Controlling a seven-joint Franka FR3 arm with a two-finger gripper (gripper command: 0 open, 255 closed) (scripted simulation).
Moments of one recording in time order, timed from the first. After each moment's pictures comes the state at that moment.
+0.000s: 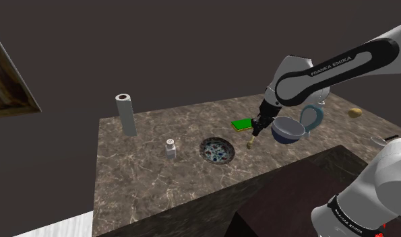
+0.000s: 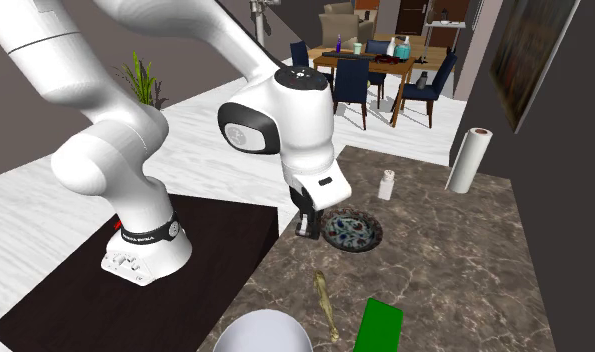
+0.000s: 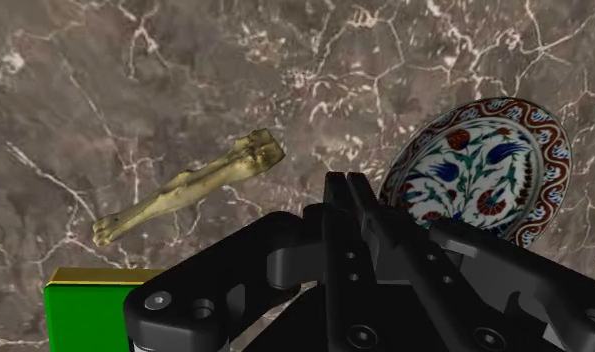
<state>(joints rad) 0.07 -0.30 -0.13 -2.74 0.18 2.49 -0.05</state>
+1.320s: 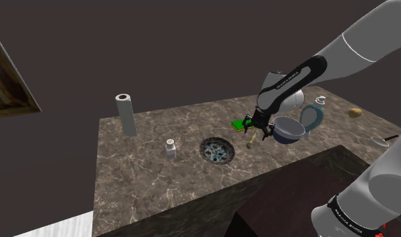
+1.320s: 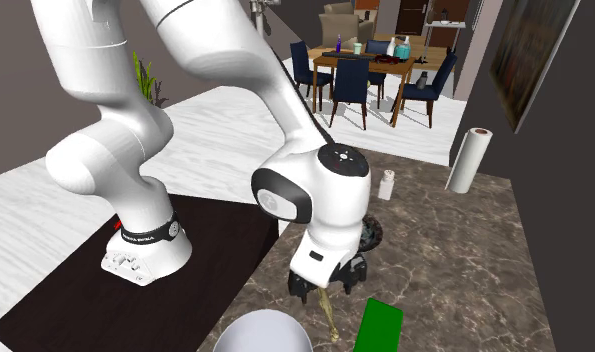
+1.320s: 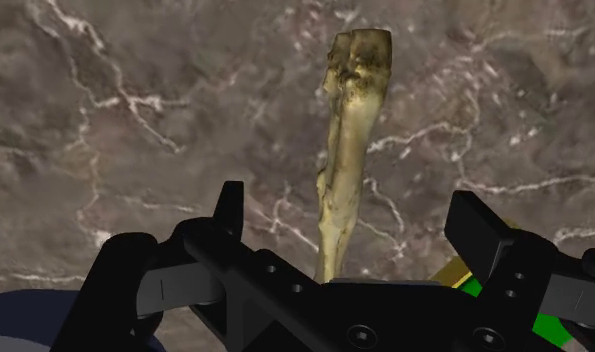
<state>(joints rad) -0.08 0.11 -0.11 -2.56 0.13 2.63 0.87</state>
